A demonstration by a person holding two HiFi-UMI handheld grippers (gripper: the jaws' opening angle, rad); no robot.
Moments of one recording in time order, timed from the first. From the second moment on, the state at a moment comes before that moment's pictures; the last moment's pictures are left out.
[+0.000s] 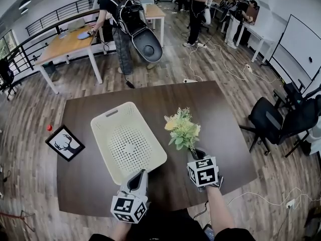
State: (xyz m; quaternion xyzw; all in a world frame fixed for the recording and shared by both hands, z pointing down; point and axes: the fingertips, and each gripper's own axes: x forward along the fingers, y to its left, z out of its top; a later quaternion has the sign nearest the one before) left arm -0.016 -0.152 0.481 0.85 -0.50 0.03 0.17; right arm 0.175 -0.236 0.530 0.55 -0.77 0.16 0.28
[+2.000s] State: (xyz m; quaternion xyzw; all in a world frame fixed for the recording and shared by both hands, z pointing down) left arm -0.026 -0.151 0.485 0.83 -0.53 0.06 0.16; right arm 0.199 -0.219 0.638 0.53 -0.75 0.22 0.33
